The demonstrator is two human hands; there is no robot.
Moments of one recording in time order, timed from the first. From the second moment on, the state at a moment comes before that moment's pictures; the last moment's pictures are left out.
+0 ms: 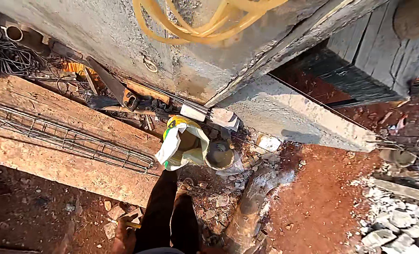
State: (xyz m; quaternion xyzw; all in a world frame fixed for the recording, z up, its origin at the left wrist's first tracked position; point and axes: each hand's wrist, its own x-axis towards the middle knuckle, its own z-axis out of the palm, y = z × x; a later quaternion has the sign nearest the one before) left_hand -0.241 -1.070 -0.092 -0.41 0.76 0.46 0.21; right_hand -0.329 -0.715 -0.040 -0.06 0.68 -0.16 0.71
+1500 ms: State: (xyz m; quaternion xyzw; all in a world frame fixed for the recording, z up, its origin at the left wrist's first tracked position) left_hand -0.435 -1.243 -0.542 -0.44 0.85 0.21 0.20; right_hand -0.417 -0.703 -0.424 0.03 0.99 -0.14 0.01
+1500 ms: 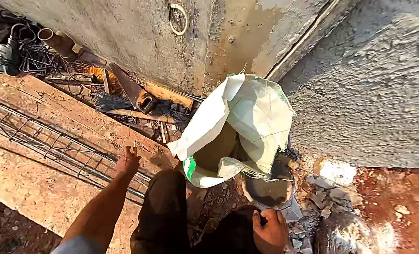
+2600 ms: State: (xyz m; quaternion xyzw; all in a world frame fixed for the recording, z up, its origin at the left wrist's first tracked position) left_hand -0.434 -1.239 -0.594 -0.44 0.86 0.22 0.15; right_hand -0.497 -0.726 -0.485 -0.02 0.99 -0.14 0.06
